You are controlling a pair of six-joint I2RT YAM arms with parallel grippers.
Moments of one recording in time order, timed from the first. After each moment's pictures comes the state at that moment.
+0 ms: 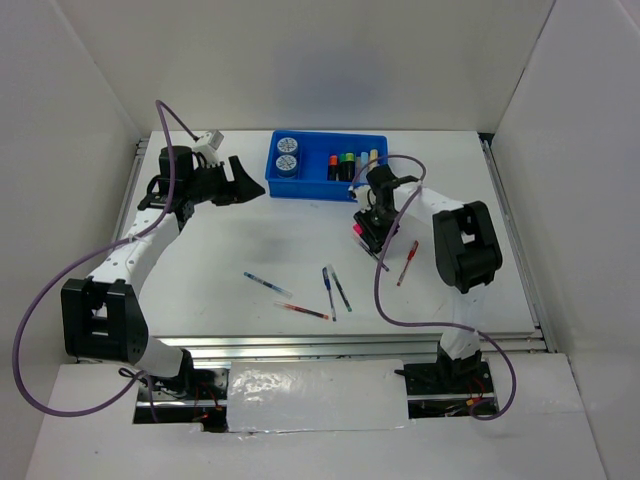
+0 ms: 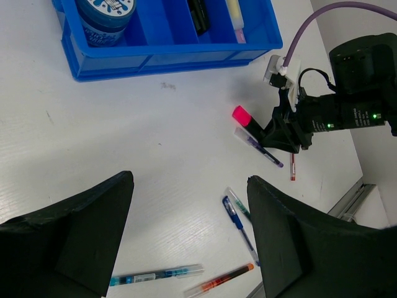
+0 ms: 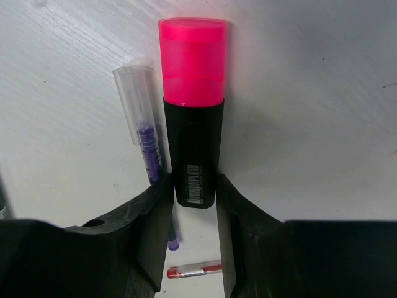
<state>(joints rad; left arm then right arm) -0.07 1.46 1.14 -0.17 0.58 -0.37 0.32 1.99 1.40 -0.73 -0.16 -0.27</state>
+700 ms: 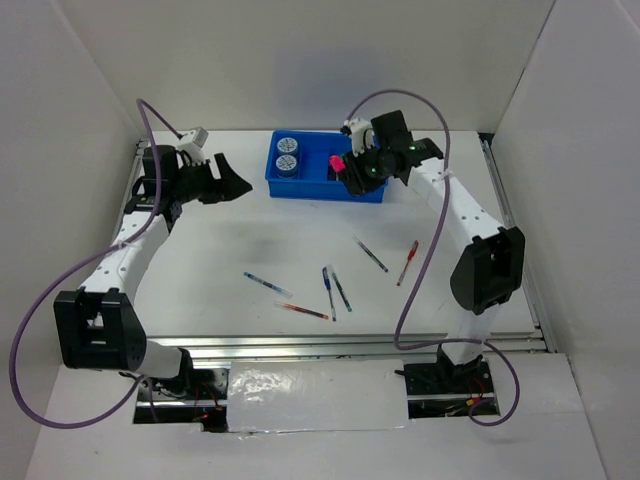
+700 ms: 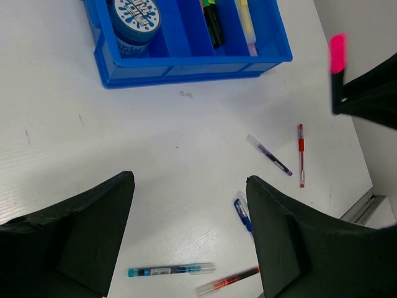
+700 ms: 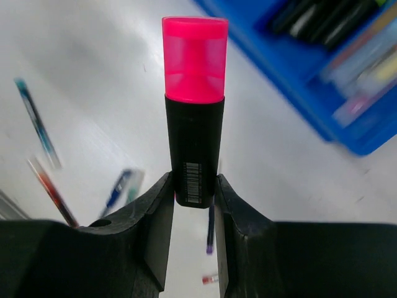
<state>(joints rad) -0.02 1.42 1.14 -0.20 0.59 -0.34 0.37 1.82 1.70 -0.81 -0.29 -0.22</state>
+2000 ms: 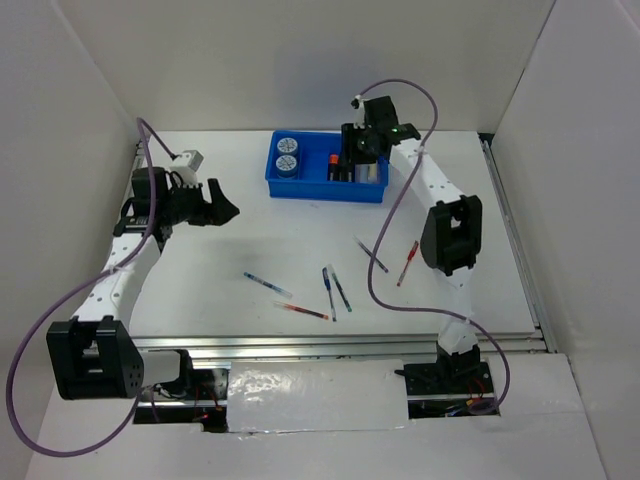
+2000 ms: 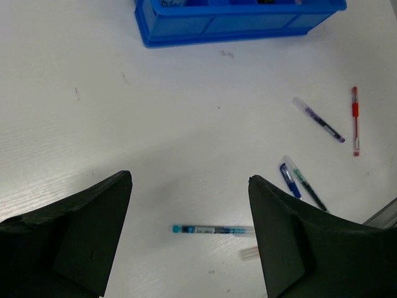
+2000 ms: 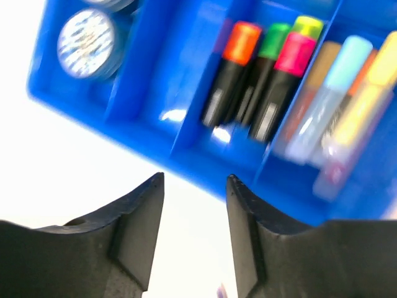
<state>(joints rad) 0.05 1.29 1.02 -0.29 0.56 -0.14 0.31 2.27 2.18 -0.64 -0.19 0.20</state>
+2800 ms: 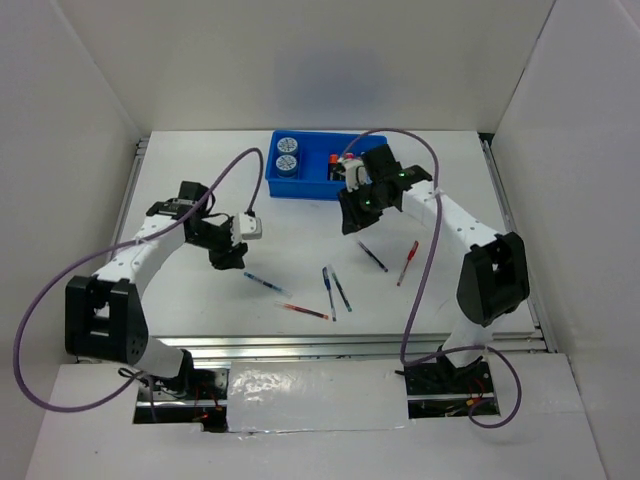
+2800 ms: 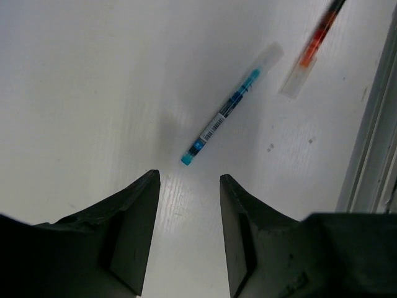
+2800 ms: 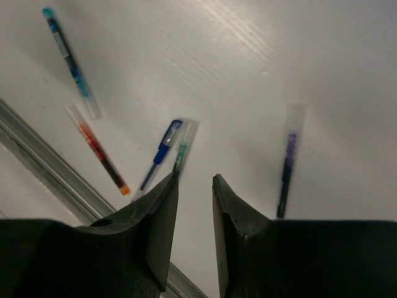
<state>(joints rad) -0.11 1.43 1.06 -0.86 0.69 1.10 0.45 1.71 1.46 -0.76 -0.38 -0.06</state>
